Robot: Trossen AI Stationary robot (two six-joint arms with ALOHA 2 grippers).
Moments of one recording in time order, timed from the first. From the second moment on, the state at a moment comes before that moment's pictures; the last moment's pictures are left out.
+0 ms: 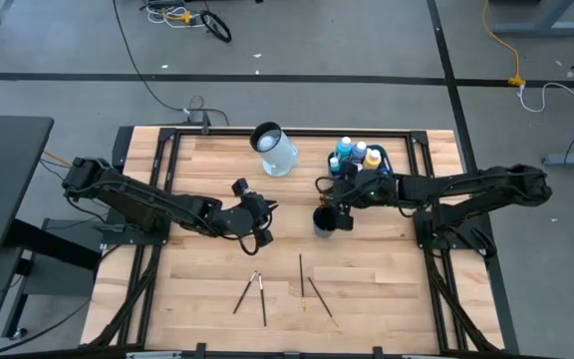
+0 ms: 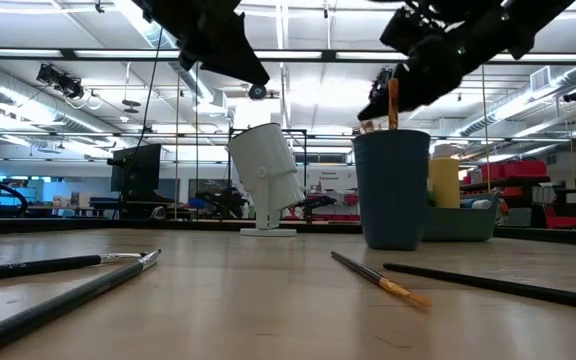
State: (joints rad) left arm -0.24 1.43 0.96 -0.14 -0.72 -0.26; right arm -0.08 1.22 0.69 0.01 0.14 -0.18
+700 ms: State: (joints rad) left arm -0.24 1.44 0.96 -0.15 -0.50 -0.44; right arm -0.08 1.13 0.69 0.16 0.14 -0.26
